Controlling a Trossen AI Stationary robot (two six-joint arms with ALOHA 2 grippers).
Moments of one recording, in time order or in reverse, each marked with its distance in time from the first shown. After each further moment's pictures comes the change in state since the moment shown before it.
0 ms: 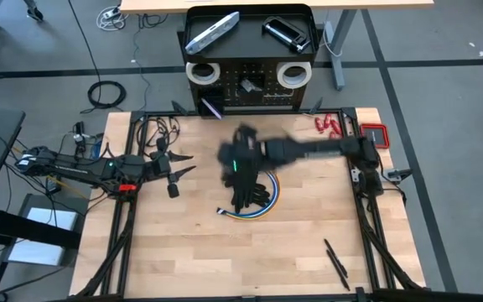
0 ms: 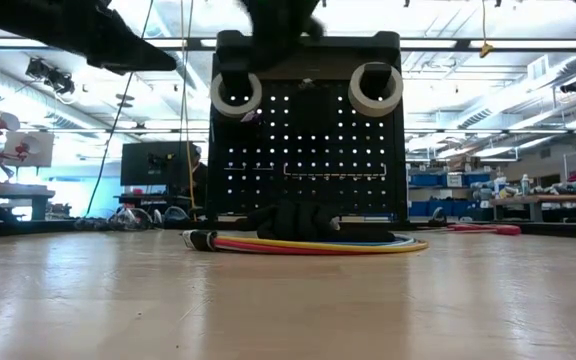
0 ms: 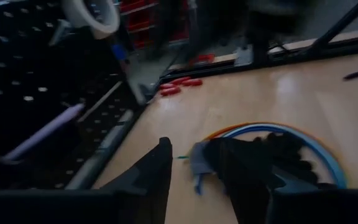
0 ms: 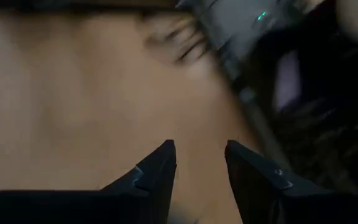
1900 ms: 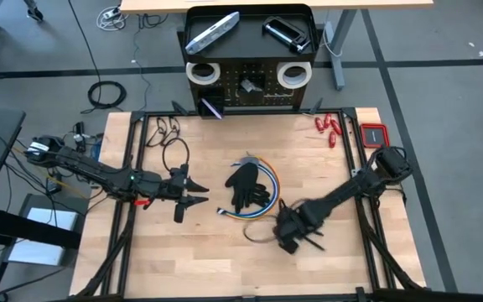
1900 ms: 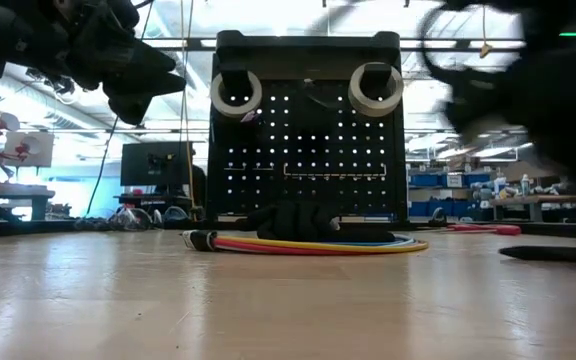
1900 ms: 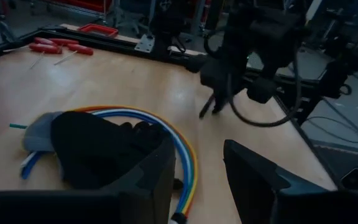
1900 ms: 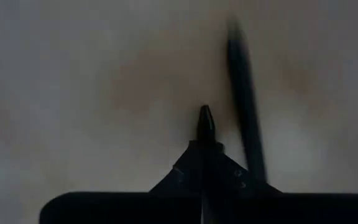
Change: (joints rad) left arm -0.131 0.323 -0.121 0.430 0.251 -0.452; right arm 0.416 -0.198 -0.894 0.066 -0.597 1.032
